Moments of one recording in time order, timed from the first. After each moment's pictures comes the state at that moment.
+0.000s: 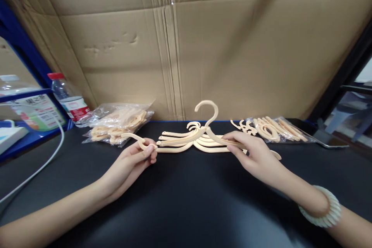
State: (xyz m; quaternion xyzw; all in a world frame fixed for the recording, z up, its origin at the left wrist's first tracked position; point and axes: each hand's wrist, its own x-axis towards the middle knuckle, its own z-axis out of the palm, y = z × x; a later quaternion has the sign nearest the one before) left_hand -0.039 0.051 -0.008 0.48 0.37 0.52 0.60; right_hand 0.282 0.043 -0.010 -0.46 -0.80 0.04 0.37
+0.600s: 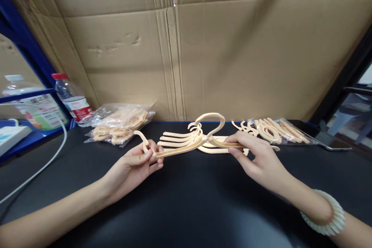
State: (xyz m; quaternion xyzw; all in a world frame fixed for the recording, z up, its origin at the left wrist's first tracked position) left_hand -0.038 0.045 0.000 0.42 0.28 0.48 0.72; right_hand 0.278 0.034 -0.005 -0.42 -0.81 0.00 0.41
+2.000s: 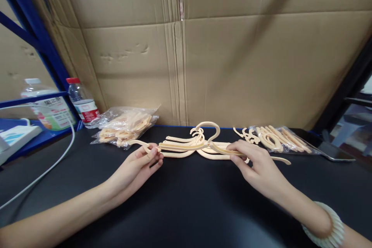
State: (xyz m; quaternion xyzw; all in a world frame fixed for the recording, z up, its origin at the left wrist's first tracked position) left_hand -0.038 0.048 -0.008 0.37 0.32 0.56 0.67; right_hand 0.278 0.036 -0.009 -0.45 -0.80 -0.02 0.39
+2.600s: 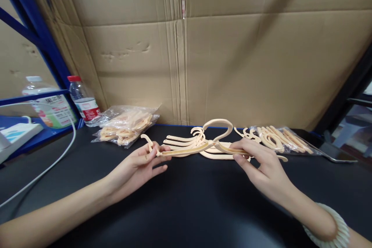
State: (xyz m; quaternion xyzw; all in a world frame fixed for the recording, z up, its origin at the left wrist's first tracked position) left_hand -0.040 0.042 0.007 0.41 0.28 0.47 0.73; right_hand 0.282 0.031 -0.009 -0.43 -0.79 0.00 0.43
